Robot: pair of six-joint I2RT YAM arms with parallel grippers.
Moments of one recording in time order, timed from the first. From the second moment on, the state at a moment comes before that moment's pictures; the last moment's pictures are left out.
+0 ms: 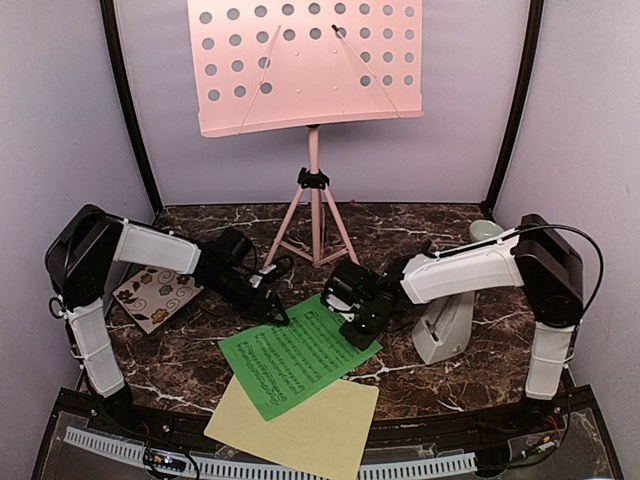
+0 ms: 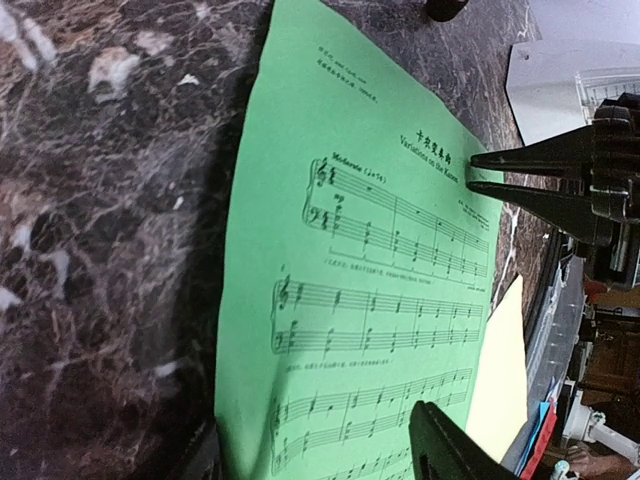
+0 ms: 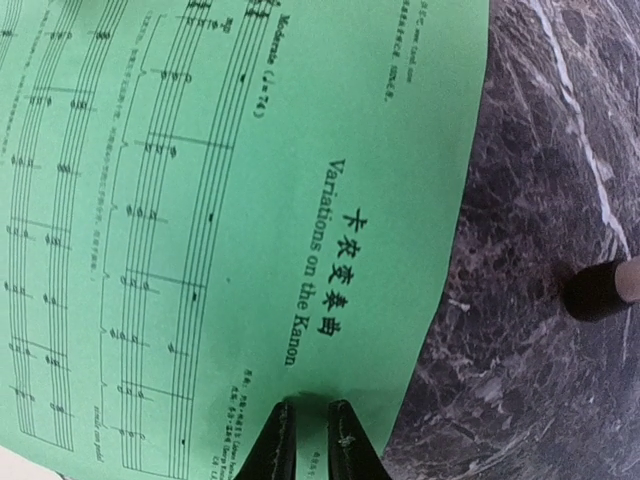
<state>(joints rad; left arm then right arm) -0.54 1.87 1.06 -0.40 0.68 -0.13 1.02 1.92 1.23 -0.59 0.17 0.10</state>
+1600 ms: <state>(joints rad) -0.57 1.34 0.99 -0.29 0.47 0.02 0.91 1.49 1.16 -0.34 -0.05 0.13</state>
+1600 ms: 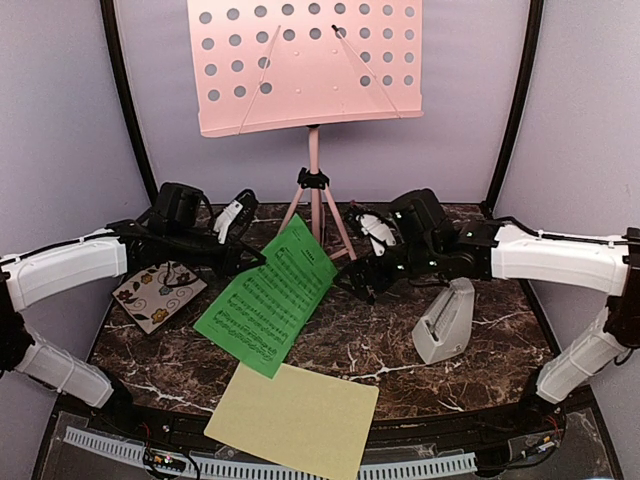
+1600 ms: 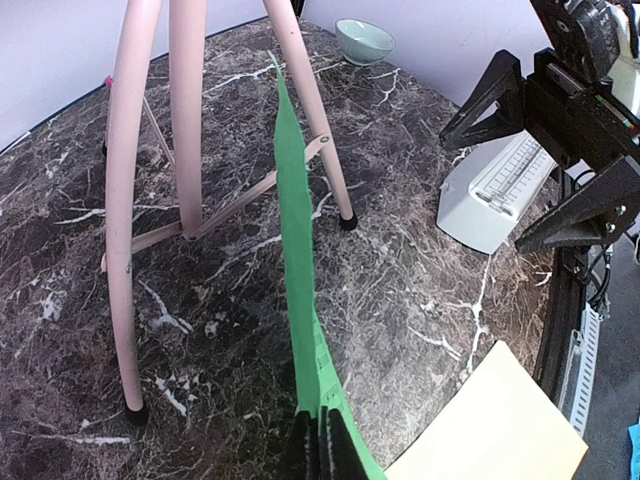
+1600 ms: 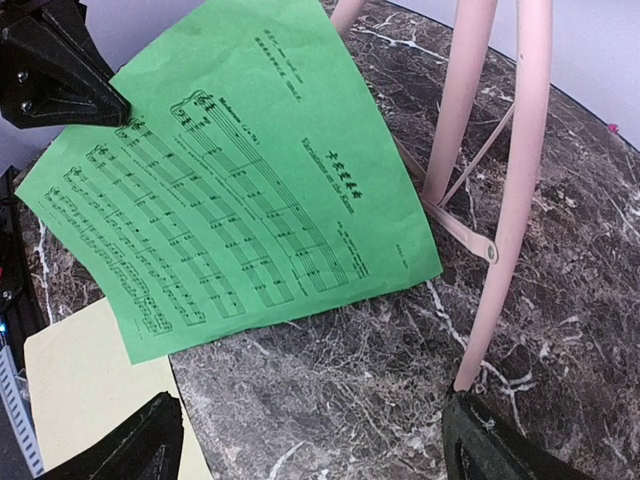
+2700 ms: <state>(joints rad) -0.61 1.15 1.29 -0.10 0.73 -0.20 0.80 1.30 0.96 0.35 -0.37 0.41</state>
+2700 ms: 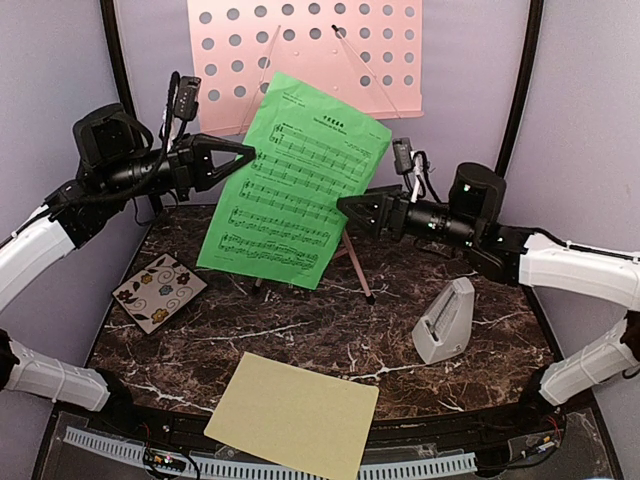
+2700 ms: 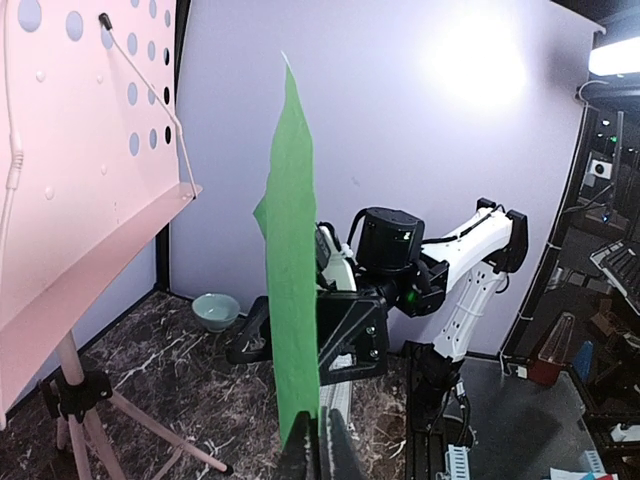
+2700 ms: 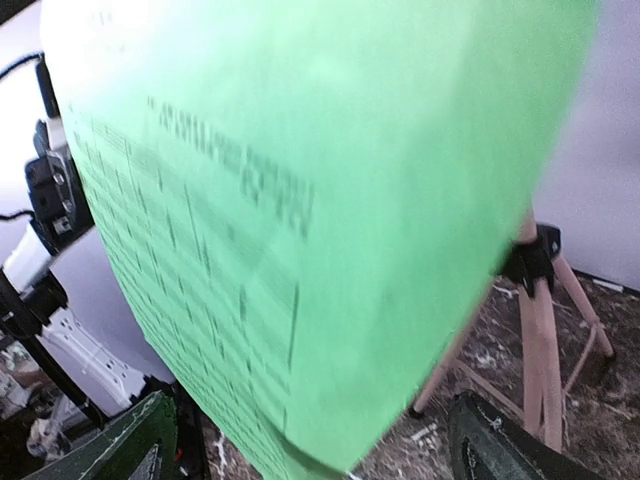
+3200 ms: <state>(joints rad) -0.61 1.16 1.30 -0.02 0.52 -0.27 0.80 1.37 1.32 0.26 -0.42 0.43</state>
